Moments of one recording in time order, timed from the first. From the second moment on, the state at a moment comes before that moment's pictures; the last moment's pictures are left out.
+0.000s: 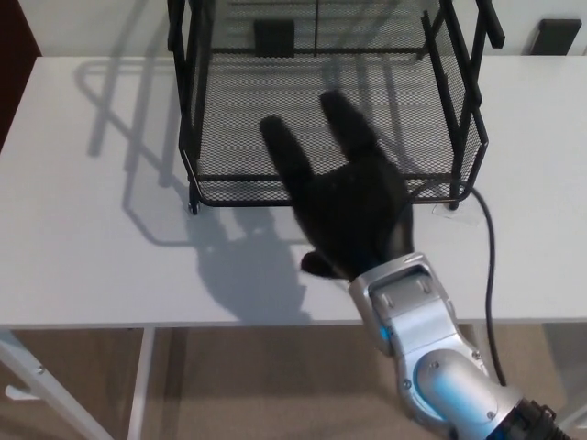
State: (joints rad) left_arm 0.62 0.42 0.41 0.31 -0.23 0.03 -0.36; right_arm -0.44 -0.12 0.67 0.16 -1.48 0.46 0.00
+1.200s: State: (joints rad) left_arm 0.61 0.42 0.40 0.32 -0.17 0.00 -0.35; right_arm -0.28 -0.18 0.61 -0.03 -1.38 0.49 0.12
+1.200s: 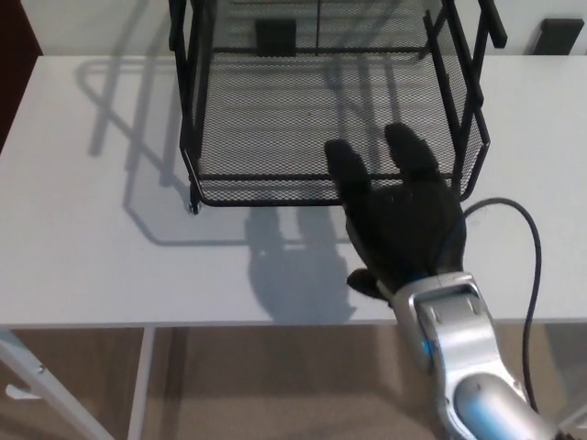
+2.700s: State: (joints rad) left_arm 0.60 0.43 0.40 0.32 -0.16 -0.04 -0.35; right_arm 0.18 -0.36 0.71 -0.47 -1.38 0.35 0.12
